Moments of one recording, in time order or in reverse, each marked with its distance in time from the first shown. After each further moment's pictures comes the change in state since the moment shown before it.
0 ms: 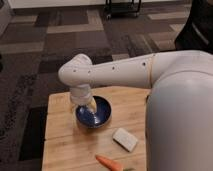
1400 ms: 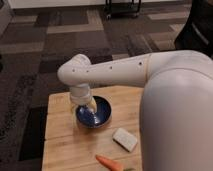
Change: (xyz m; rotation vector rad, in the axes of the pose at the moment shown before) arm -0.013 0.002 0.010 0.053 0.041 -0.045
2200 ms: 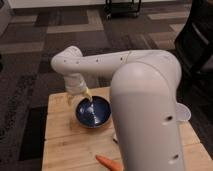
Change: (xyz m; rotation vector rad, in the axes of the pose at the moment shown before) arm -0.076 0.015 0.012 0.016 0.006 -0.107
